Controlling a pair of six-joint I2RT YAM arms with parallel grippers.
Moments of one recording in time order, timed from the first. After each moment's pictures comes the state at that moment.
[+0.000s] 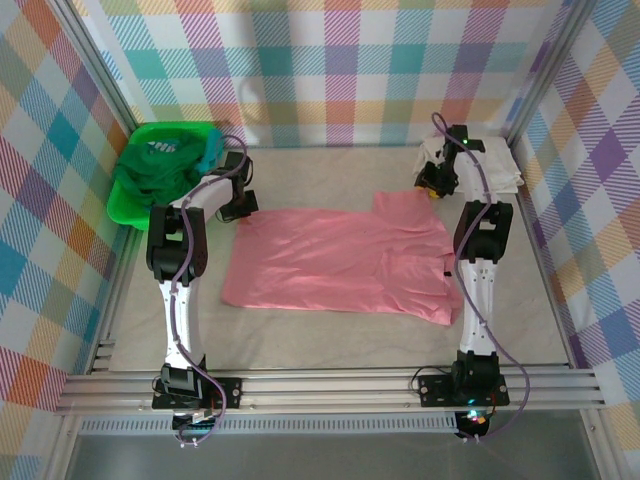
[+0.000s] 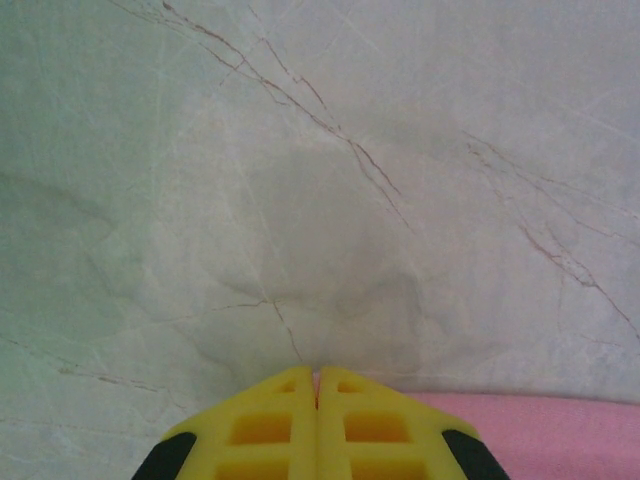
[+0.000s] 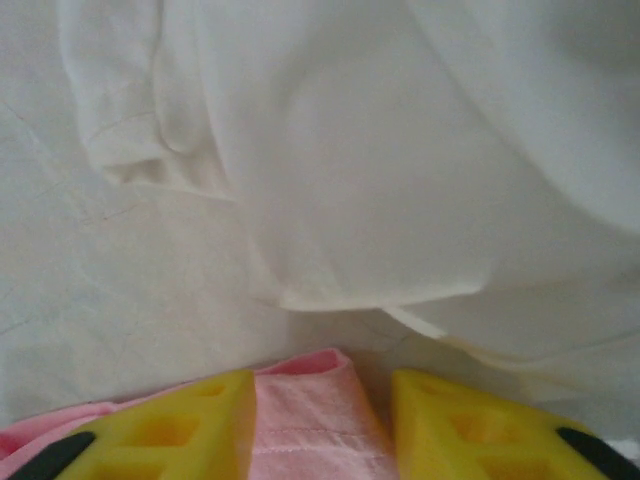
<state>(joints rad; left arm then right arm) -0.13 2.22 1.72 -0.71 -0.12 -0.40 -0.04 2.67 2.53 -1.12 -0.28 0.33</state>
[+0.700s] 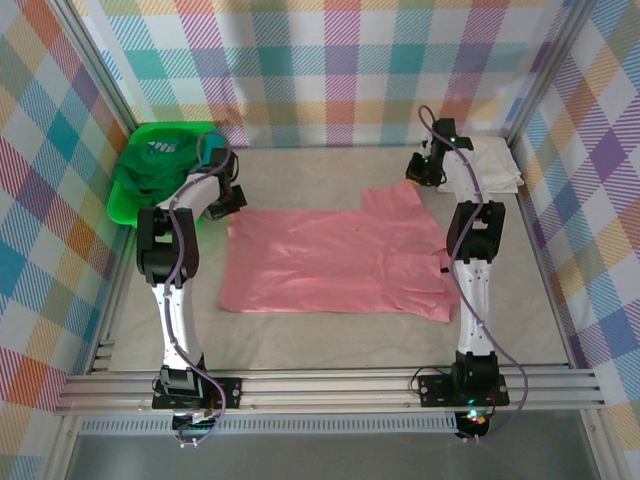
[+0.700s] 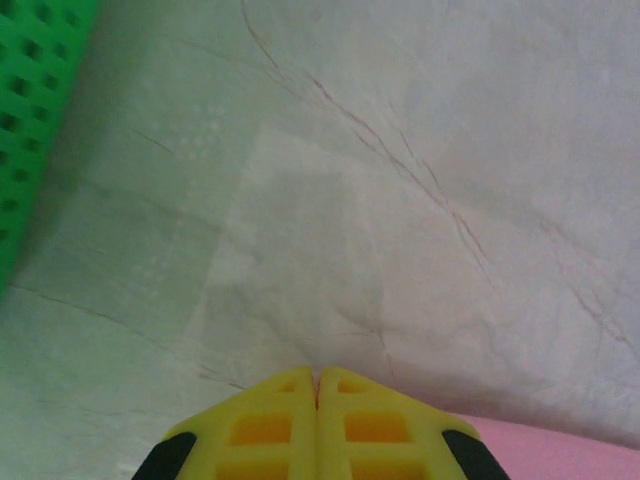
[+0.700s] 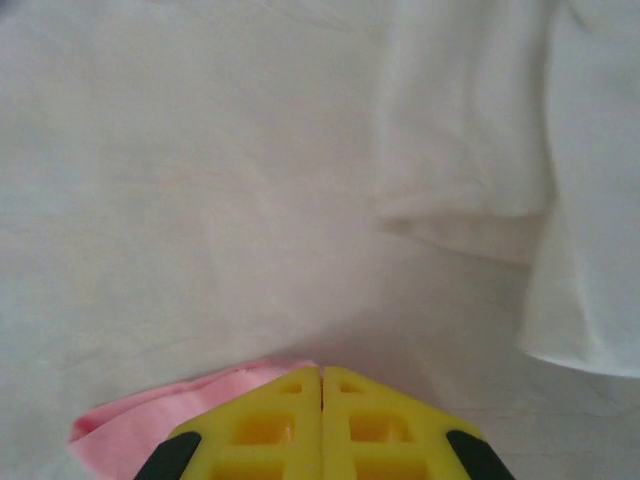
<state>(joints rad) -0.06 2.16 1.70 -0.70 -0.11 -0.44 0.03 2.61 2.50 -0.96 -0.32 0.36</state>
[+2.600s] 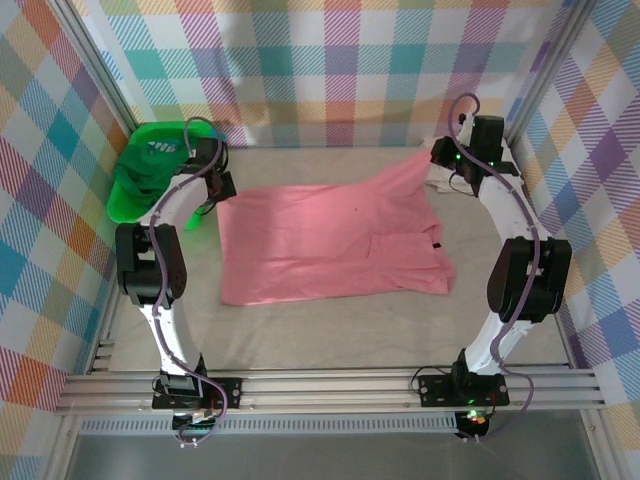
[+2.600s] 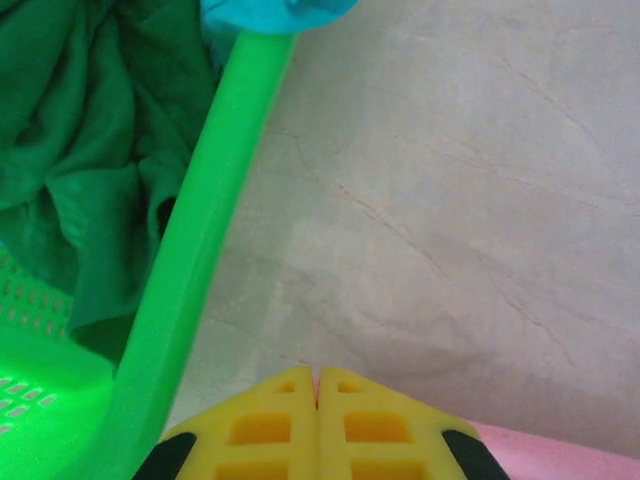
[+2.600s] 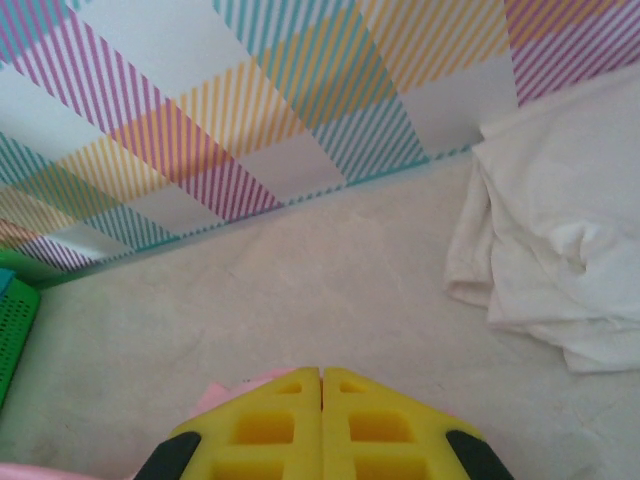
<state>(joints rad) -0.08 1.95 1.60 -0.64 -0.21 -0.34 -0.03 1.78 1.53 -0.29 -0.32 0.37</state>
